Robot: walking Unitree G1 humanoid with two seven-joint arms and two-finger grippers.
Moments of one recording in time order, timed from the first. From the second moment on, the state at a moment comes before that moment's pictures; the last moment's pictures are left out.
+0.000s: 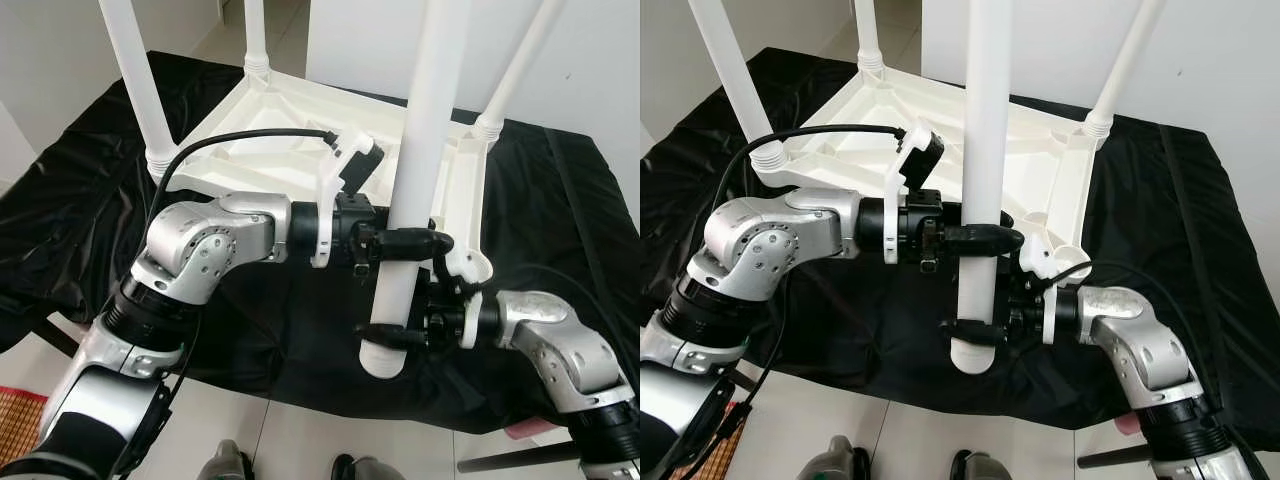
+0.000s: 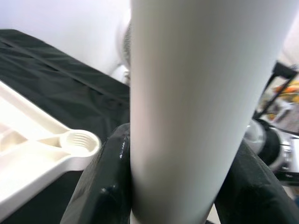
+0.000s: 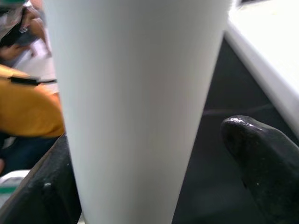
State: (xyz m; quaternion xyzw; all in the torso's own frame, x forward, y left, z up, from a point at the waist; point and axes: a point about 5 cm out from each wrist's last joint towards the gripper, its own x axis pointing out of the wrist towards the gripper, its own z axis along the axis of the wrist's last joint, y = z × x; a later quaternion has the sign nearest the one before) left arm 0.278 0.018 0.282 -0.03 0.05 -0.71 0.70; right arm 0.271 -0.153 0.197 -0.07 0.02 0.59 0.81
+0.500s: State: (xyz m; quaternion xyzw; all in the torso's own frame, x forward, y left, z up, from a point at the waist) left arm 0.340 0.027 0.318 0.02 0.01 -0.49 0.87; right arm 0.312 -0.126 0.227 -0.07 -0.06 0.39 0.92
